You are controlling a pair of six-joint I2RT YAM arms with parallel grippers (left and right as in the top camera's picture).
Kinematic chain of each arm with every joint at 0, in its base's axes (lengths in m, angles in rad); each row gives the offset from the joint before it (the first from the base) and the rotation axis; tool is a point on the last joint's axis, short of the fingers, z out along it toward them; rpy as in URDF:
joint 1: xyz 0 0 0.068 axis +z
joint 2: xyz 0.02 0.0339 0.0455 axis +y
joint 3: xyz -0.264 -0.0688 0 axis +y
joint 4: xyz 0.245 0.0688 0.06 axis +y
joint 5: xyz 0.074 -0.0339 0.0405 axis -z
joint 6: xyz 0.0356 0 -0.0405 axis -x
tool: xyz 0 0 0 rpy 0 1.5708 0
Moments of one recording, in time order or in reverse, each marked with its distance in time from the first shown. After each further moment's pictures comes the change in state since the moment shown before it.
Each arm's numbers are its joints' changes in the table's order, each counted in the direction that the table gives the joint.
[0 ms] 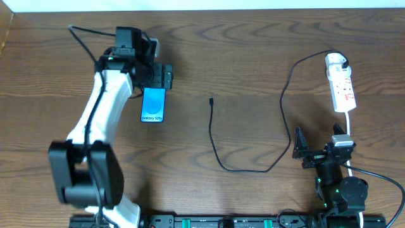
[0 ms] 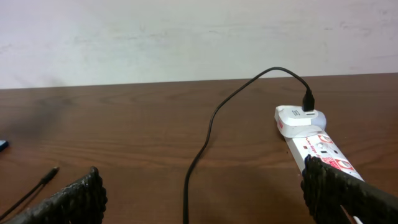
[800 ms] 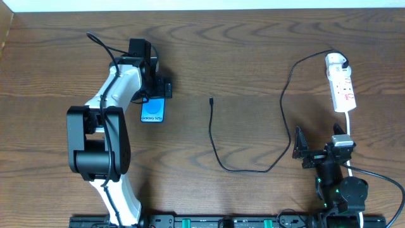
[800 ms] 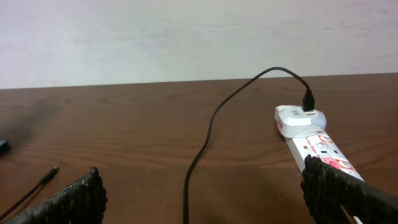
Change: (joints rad) left arm 0.007 0.211 0.002 0.005 -0.119 0.109; right arm 0.000 0.000 0.000 0.000 0.000 0.000
